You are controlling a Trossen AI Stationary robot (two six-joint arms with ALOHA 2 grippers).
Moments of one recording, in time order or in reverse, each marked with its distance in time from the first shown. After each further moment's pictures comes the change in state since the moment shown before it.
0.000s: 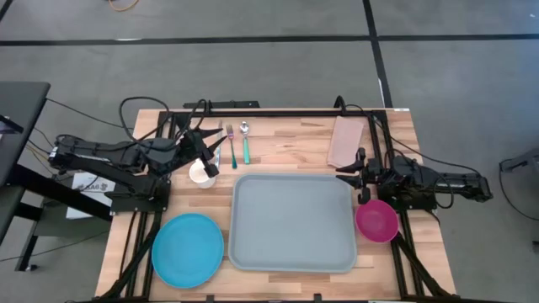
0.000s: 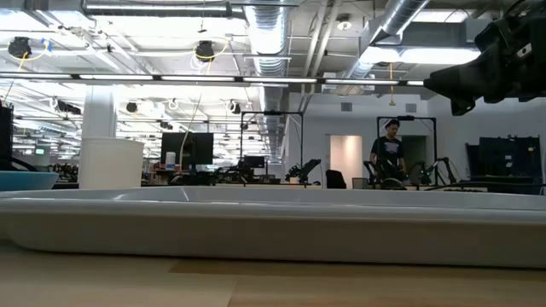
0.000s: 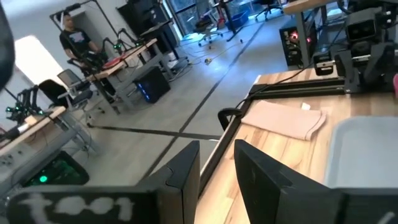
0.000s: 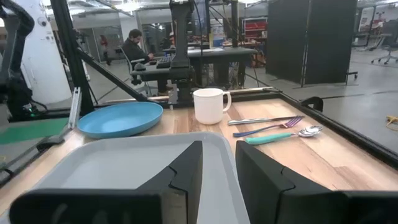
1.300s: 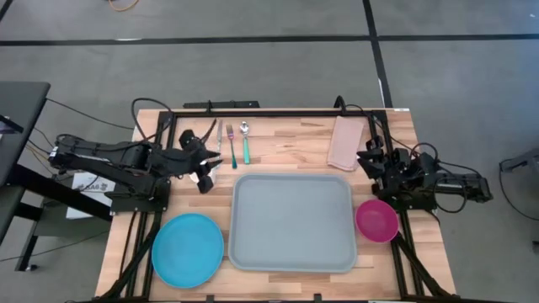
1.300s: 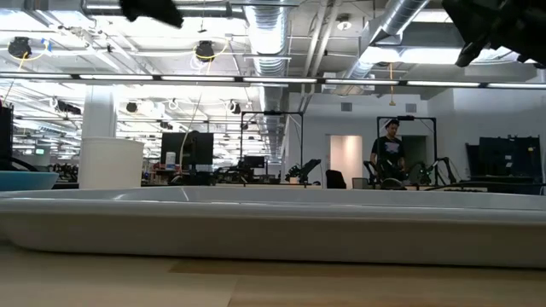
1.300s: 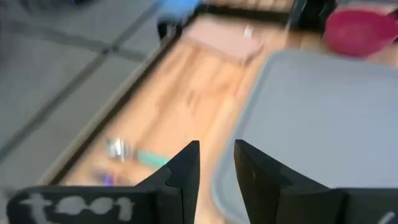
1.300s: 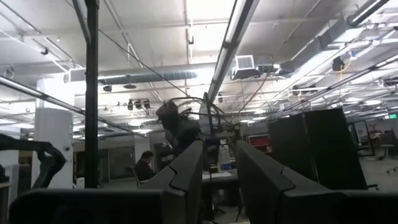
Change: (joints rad) left arm -0.008 0.000 -0.001 -0.459 0.253 -0.563; right arm -0.007 -0.002 0.000 0.542 0.015 0.025
